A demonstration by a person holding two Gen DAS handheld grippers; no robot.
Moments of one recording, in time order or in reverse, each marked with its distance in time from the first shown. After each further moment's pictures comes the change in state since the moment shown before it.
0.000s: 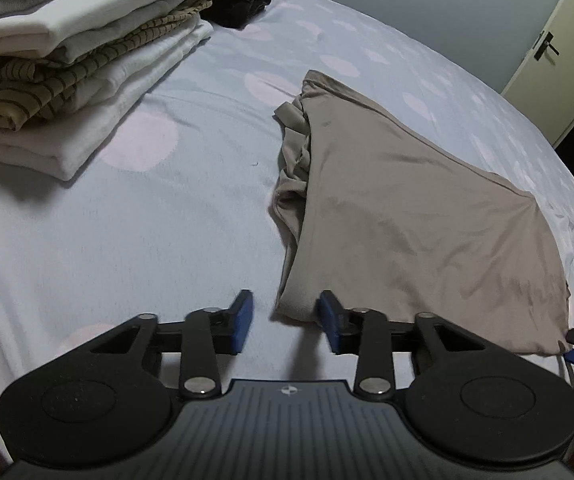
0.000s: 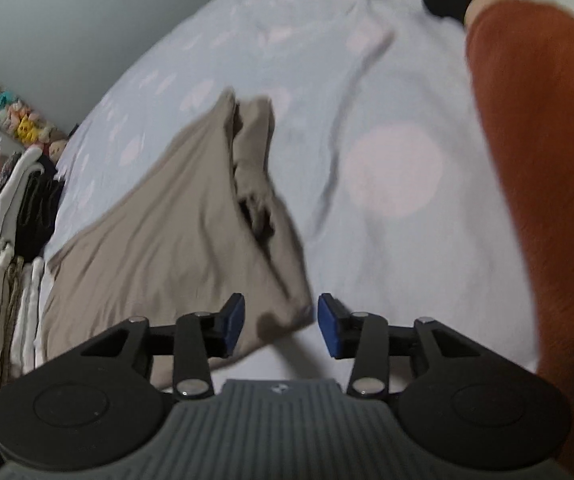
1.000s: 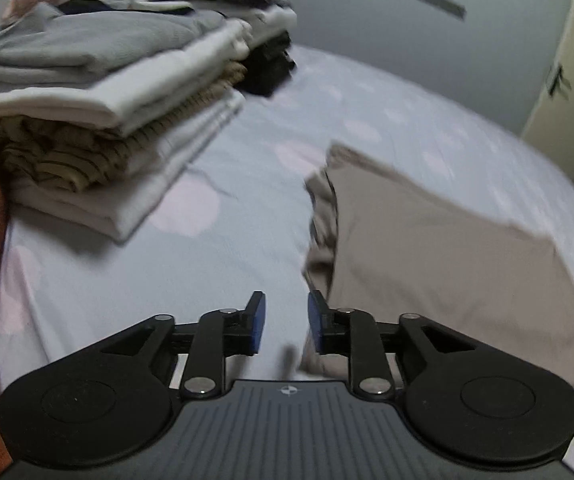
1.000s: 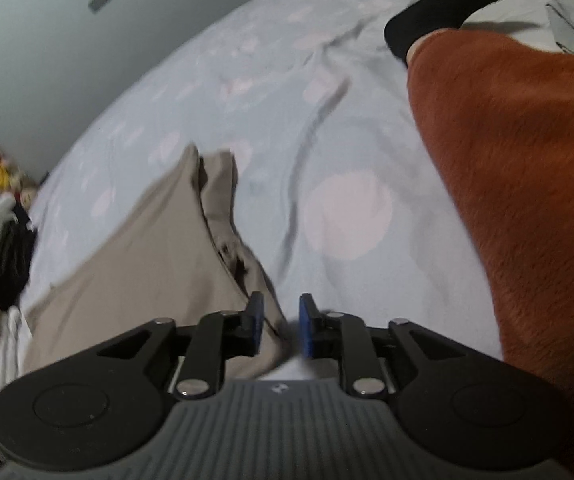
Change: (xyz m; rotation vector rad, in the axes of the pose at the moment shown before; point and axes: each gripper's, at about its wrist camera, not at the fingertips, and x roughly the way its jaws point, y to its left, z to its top) left arm -0.032 0.004 0.005 -0.029 -0.208 0.104; right arm -0.022 -0.008 0.000 0.106 -0.178 -0.078
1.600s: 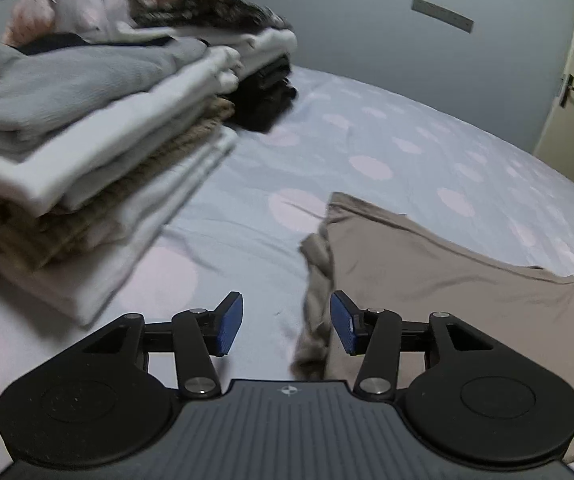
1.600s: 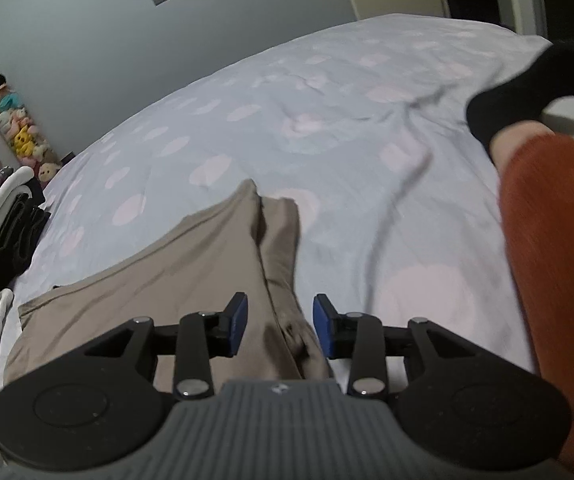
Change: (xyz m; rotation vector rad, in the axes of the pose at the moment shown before) left arm 0.050 -0.024 0.049 0.044 -0.045 0.030; right arm 0.040 0.056 0.035 -0.249 -0.084 0.025
